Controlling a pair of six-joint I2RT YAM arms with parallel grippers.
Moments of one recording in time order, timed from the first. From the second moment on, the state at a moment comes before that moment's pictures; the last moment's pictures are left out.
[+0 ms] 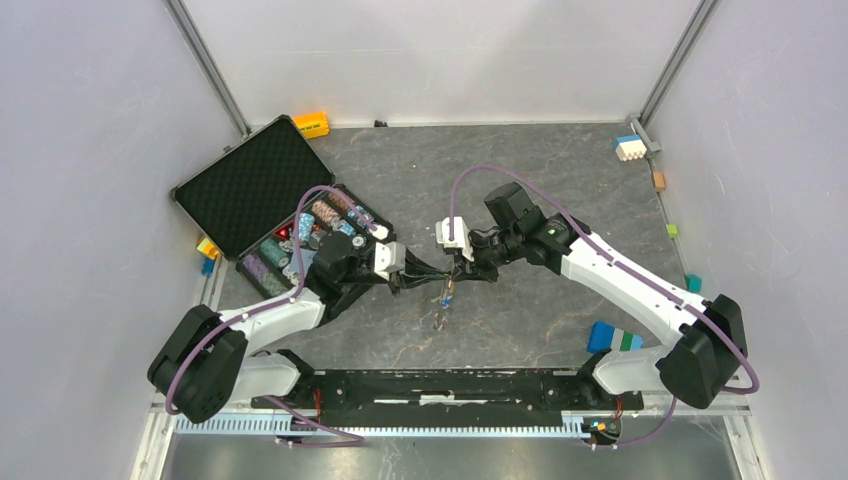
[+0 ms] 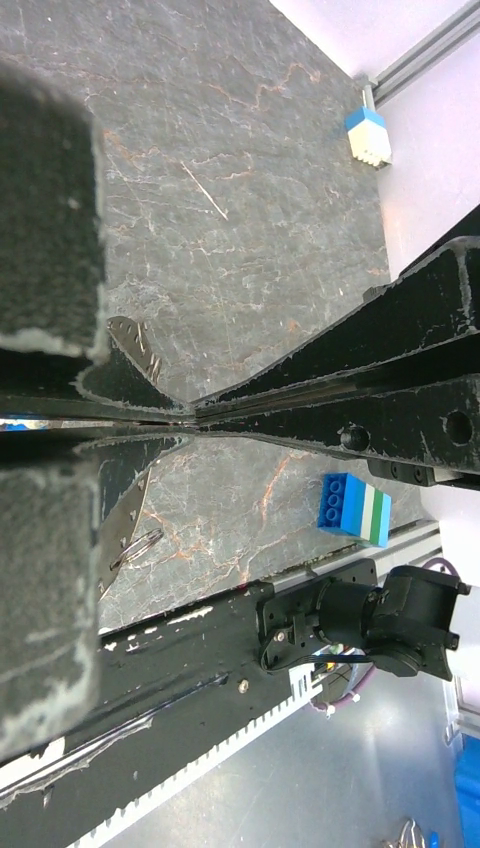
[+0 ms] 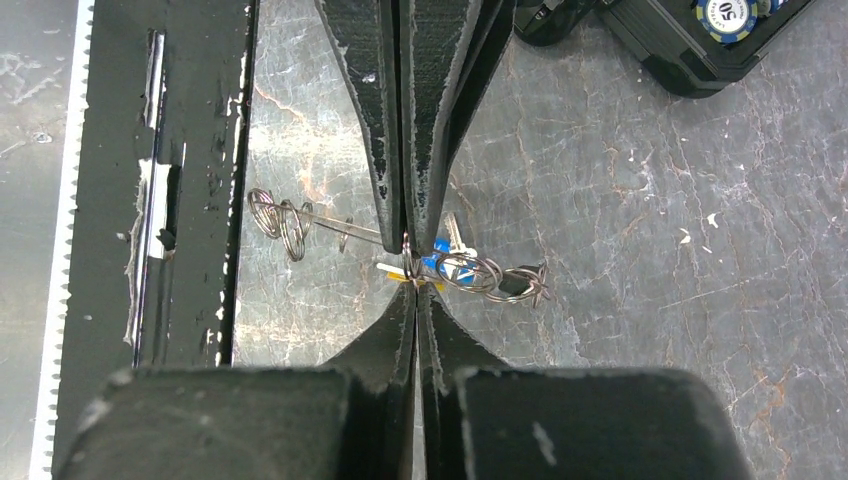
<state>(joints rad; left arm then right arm) -0.62 1.23 0.44 0.87 0.98 0.09 0.71 1.33 1.11 -0.65 -0.68 -0.68</state>
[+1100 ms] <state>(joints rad) -0.62 1.23 0.40 0.98 1.02 0.04 0.71 1.37 1.11 -0.64 -0.77 -0.68</state>
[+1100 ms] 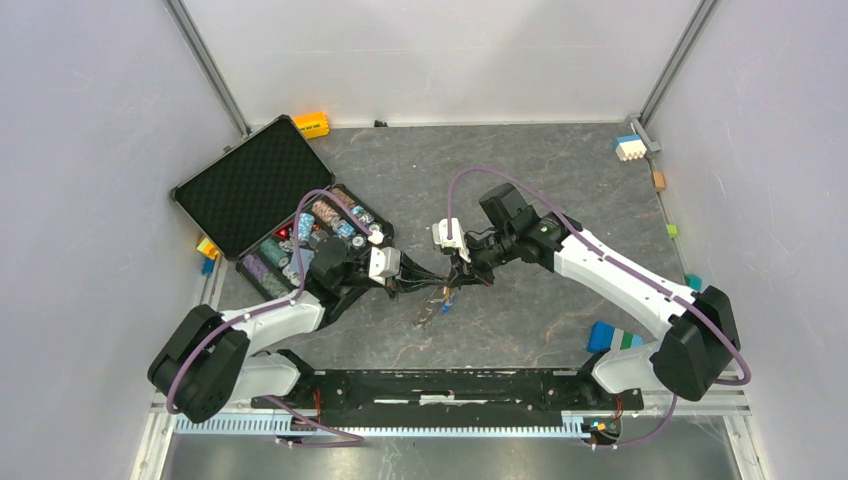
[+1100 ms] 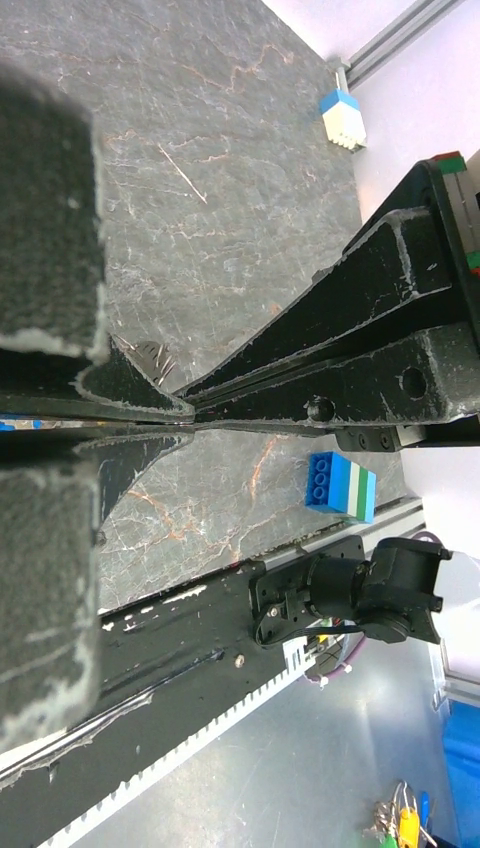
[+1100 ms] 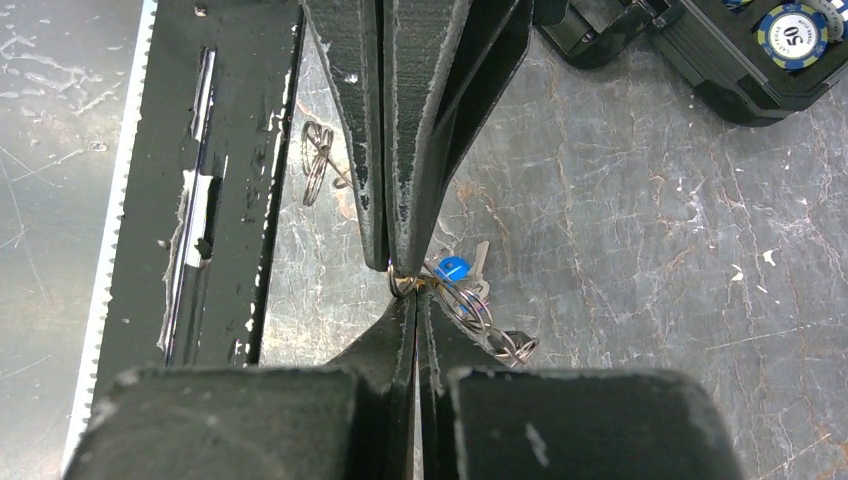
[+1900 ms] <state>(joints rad) -0.62 1.25 0.40 1.00 1.03 0.03 0.71 1.40 1.11 -0.64 -0.80 -0.66</state>
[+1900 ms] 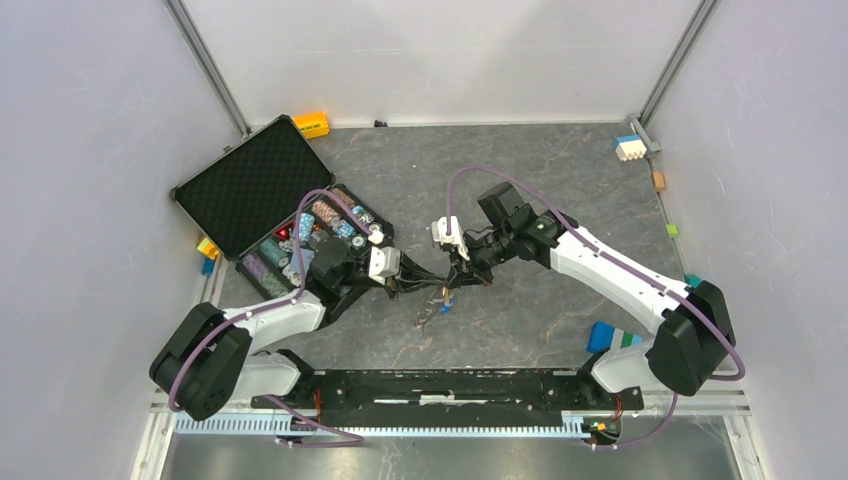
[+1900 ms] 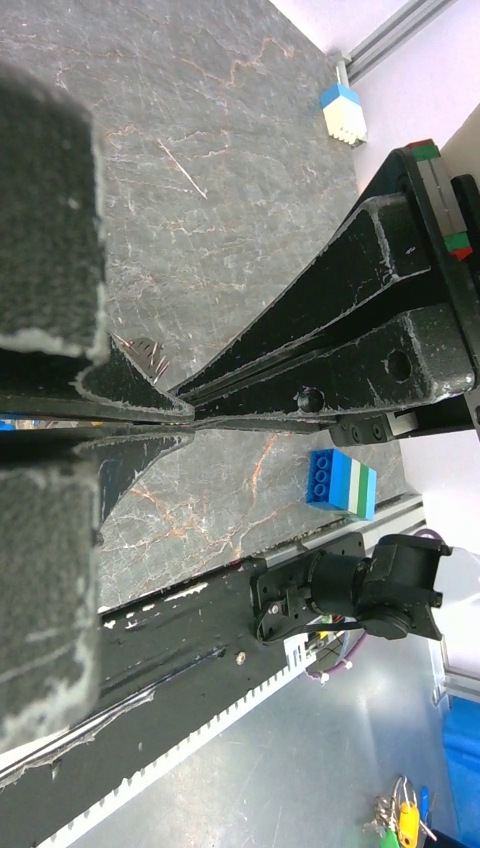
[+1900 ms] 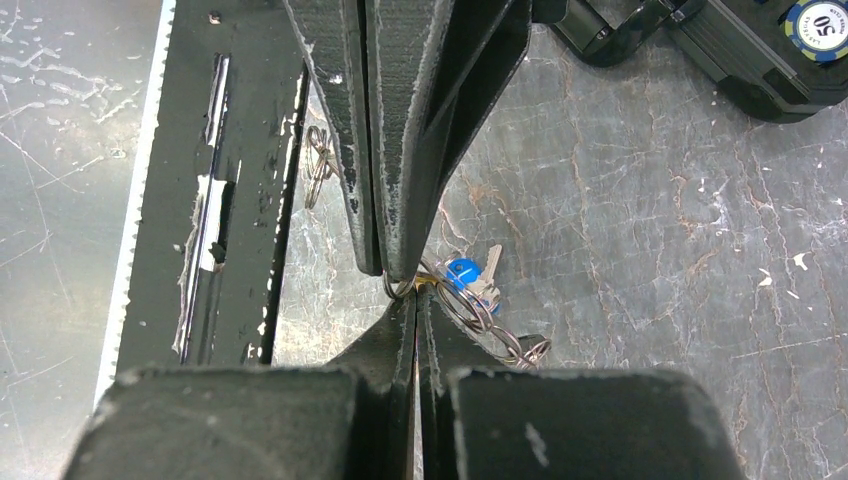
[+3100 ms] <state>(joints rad) -0.61 1.25 0.40 1.05 1.05 0.03 0.71 1.36 1.12 -0.64 -0.79 -0.68</state>
